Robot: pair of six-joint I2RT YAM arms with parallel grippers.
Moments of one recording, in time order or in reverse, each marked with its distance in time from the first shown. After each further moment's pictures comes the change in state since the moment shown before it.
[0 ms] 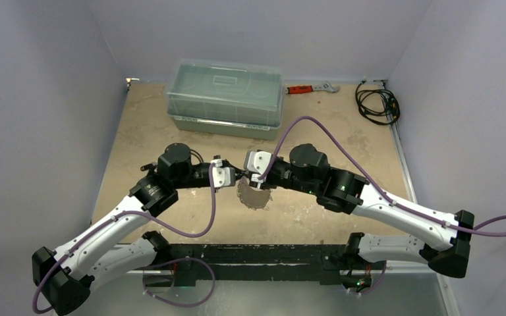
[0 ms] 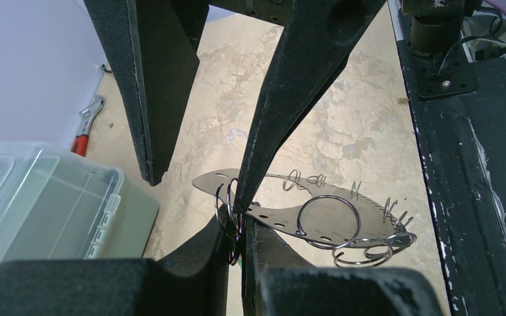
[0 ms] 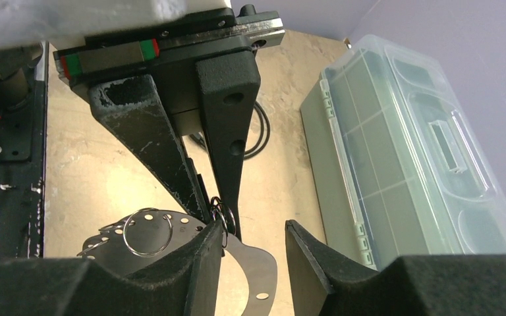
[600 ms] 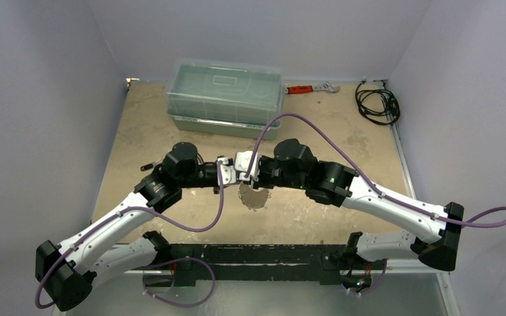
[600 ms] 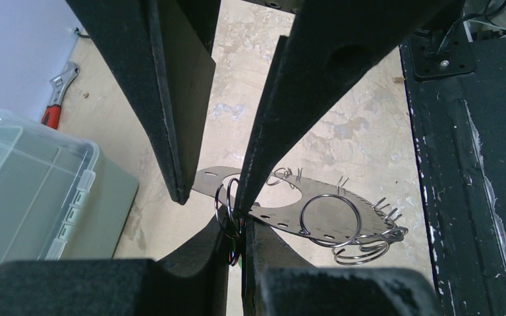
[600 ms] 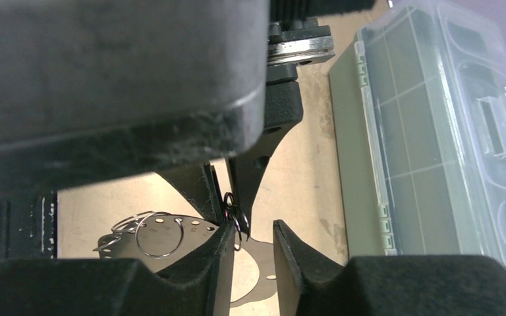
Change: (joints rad) left arm -0.004 0.044 0.000 -0.051 -0.030 -0.004; right arm 0.001 0.105 0.099 -0.163 -0.027 -0.016
